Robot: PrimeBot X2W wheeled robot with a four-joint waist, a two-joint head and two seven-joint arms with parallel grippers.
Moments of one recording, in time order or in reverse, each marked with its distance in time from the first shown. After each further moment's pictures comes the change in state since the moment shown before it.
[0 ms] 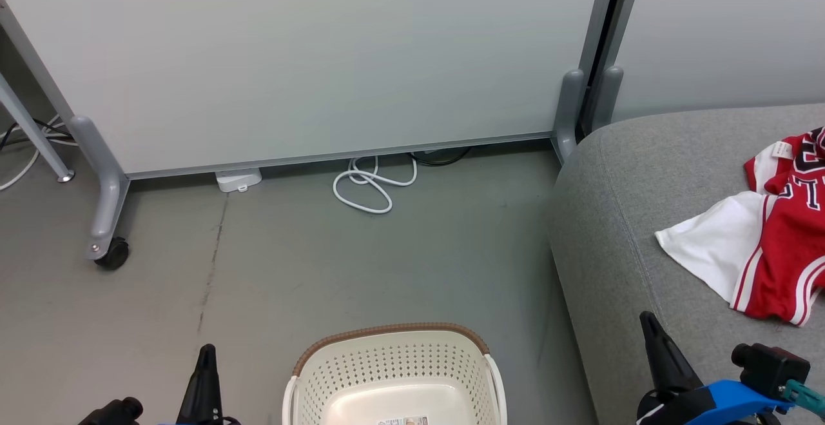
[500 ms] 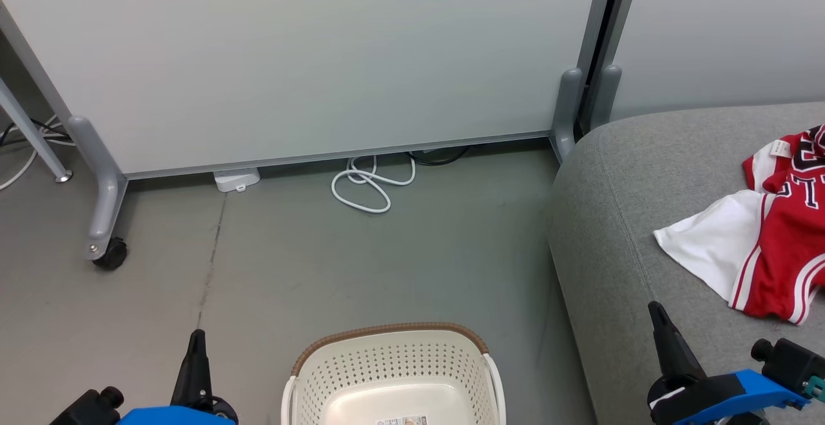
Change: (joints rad) left arm -0.034 -0.007 0.031 -0.014 -0.194 0.000 0.057; right arm -0.022 0.000 -0.018 0.001 0.234 0.000 0.032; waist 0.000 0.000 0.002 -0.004
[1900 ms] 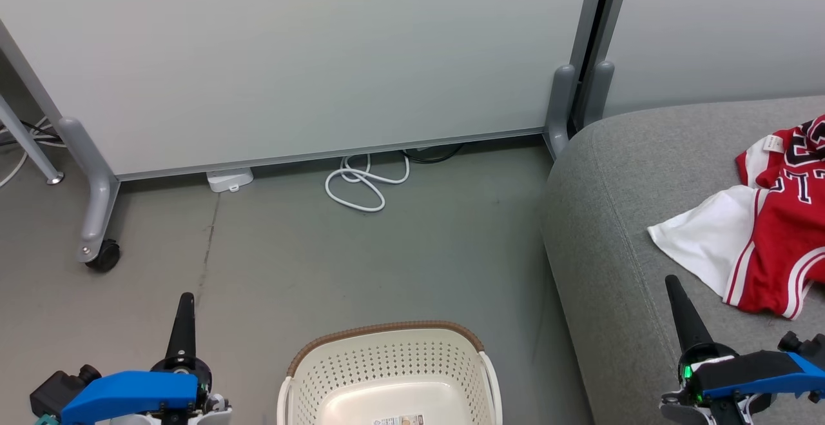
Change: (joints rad) left arm -0.084 -0.021 0.066 -0.033 -0.410 0.000 0.126; right arm -0.060 0.000 -0.040 0.004 0.490 0.000 0.070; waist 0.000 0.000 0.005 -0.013
